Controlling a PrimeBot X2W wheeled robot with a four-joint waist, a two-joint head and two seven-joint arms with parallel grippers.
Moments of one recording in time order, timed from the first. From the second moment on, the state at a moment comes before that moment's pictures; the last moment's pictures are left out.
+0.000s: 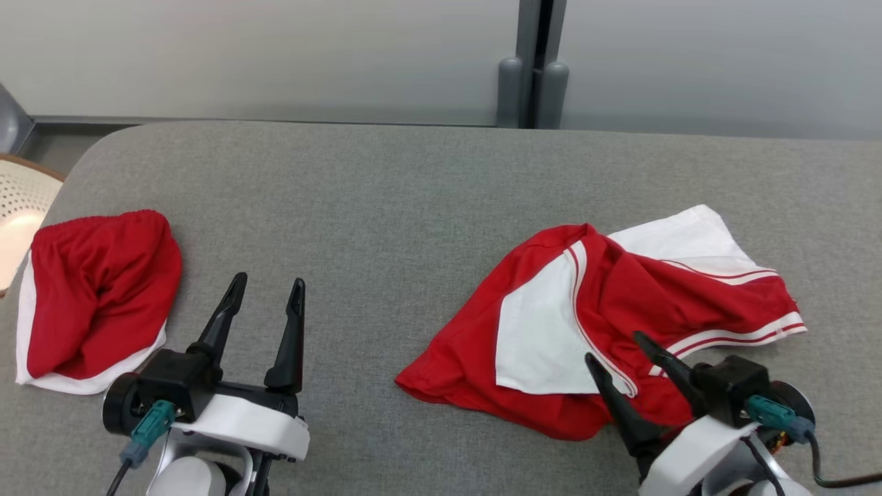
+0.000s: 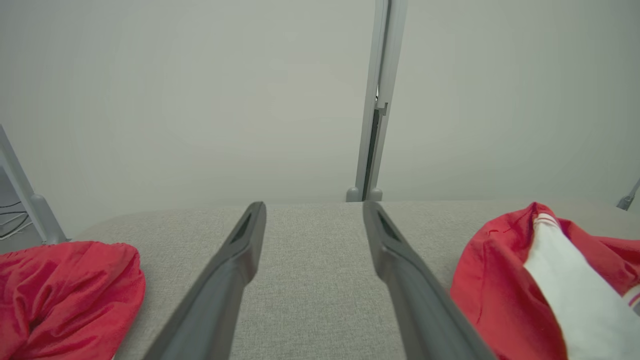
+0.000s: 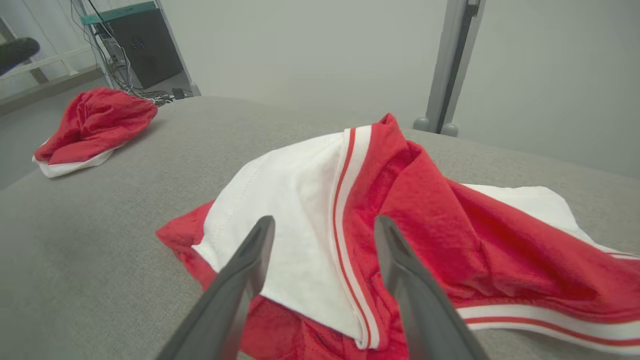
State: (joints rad) left arm -0.11 0.23 -0.29 0.07 -0.37 0.08 -0.20; right arm -0.02 -0.25 0.33 -0.02 0.28 0.13 0.13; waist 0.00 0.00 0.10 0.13
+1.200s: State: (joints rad) left arm -0.17 0.22 -0.28 0.11 -0.37 0.09 -0.25; right arm -0.08 -0.20 0.00 0.22 0.49 0.13 -0.04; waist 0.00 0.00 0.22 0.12
